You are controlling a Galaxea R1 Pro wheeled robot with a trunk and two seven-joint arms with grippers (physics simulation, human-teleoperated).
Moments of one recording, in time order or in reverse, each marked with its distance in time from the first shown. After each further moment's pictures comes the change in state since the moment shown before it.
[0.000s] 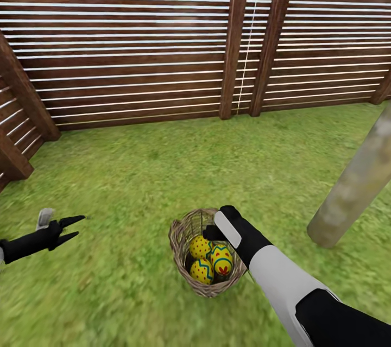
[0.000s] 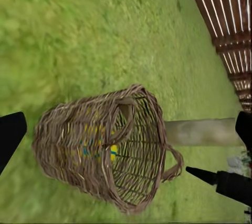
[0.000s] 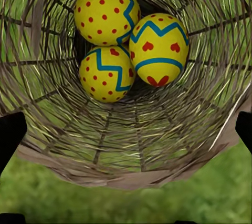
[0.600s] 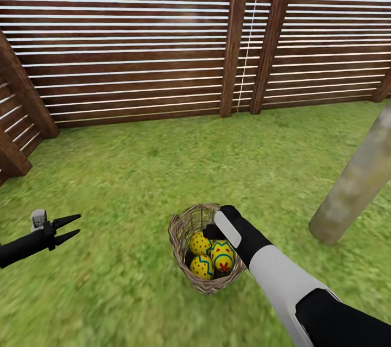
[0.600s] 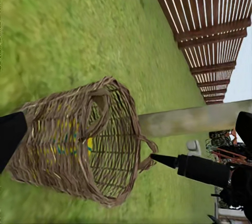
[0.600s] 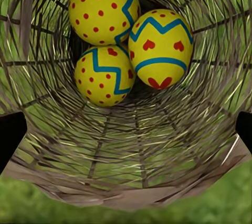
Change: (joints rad) left arm 0.031 0.014 -0.003 -0.001 0.001 -0.002 -0.199; right arm -0.001 0.000 0.000 0.000 0.002 -0.012 -0.001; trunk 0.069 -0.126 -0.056
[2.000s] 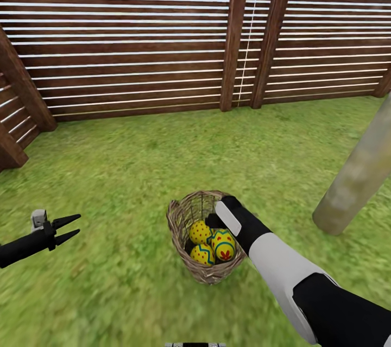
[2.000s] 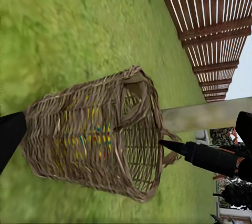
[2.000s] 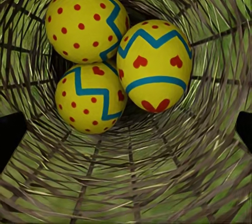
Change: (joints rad) left arm 0.000 0.000 0.000 0.000 0.000 -0.002 -0.001; right arm -0.077 0.000 -0.004 0.055 -0.003 -0.044 -0.011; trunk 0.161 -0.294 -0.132
